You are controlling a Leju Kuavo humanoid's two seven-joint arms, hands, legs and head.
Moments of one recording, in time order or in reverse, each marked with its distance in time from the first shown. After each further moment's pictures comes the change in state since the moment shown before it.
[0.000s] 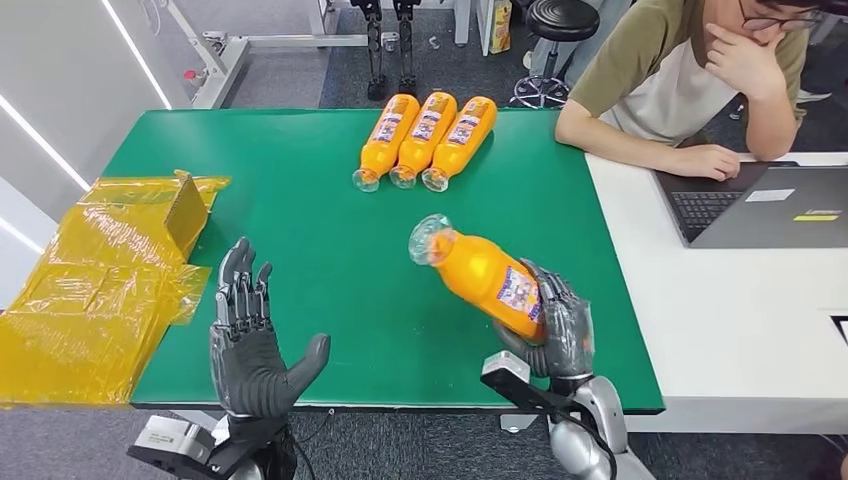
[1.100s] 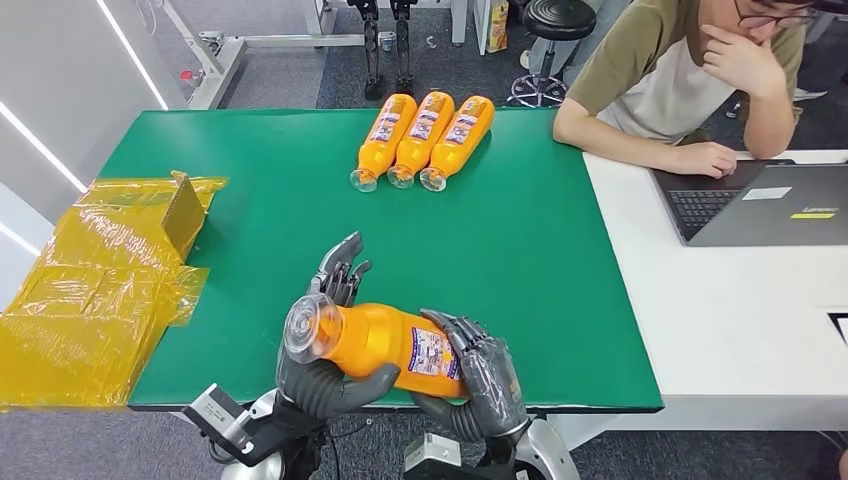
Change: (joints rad) left arm -0.087 -0.028 -0.050 0.049 -0.027 -0.389 0.105; right arm 0.174 0.164 0.093 -0.274 0.260 0.354 0.053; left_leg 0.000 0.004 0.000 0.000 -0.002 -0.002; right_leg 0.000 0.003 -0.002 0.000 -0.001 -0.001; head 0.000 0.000
